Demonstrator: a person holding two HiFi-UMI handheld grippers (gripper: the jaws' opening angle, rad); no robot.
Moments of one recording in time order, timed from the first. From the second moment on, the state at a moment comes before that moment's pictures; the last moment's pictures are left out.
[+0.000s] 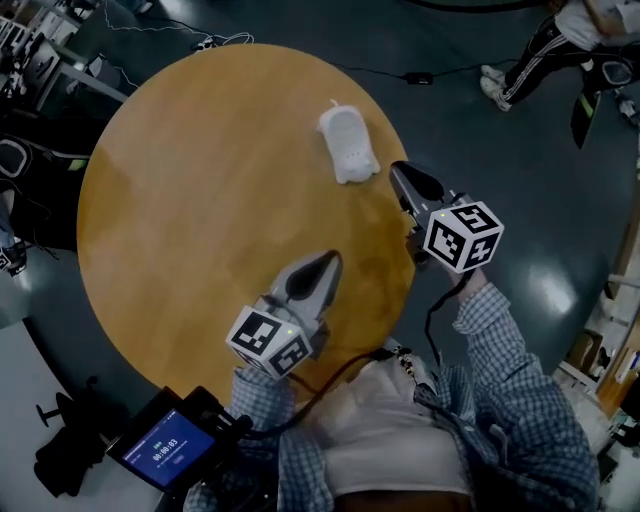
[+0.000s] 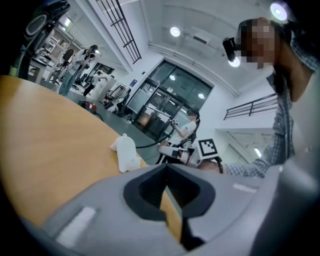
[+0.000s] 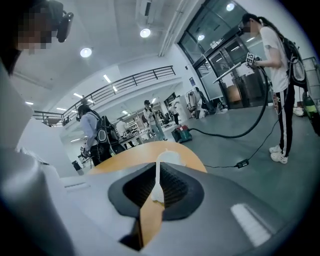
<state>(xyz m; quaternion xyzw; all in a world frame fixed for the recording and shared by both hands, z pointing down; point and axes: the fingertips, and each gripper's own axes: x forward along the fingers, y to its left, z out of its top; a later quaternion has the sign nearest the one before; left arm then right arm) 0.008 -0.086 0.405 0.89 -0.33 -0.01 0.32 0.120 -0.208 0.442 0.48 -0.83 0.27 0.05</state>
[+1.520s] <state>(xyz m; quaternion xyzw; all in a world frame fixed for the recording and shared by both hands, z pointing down) -0.017 -0.093 0.408 0.84 -0.41 -0.01 0.35 0.084 -0.264 0.502 0.36 -0.84 0.40 0.07</state>
